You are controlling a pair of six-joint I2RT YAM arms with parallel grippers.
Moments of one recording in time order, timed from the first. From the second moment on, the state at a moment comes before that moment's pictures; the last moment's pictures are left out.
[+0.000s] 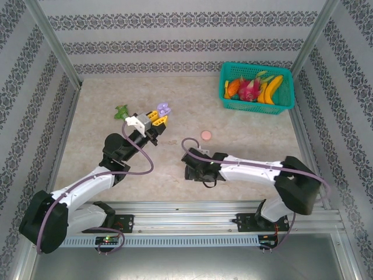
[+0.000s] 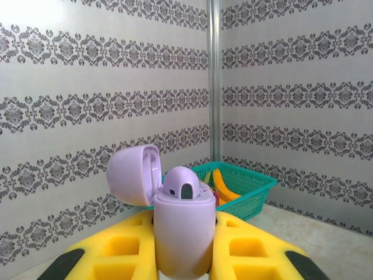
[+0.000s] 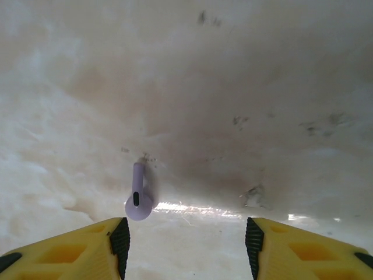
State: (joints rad) left arm -0.48 1.10 0.52 0.86 0.26 -0.02; right arm 1.01 1.53 0.87 -0.56 0.12 1.04
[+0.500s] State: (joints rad) left arm -0.48 1.08 0.51 0.83 0.24 -0.02; right arm 1.05 1.71 0.96 -0.49 0.06 1.07
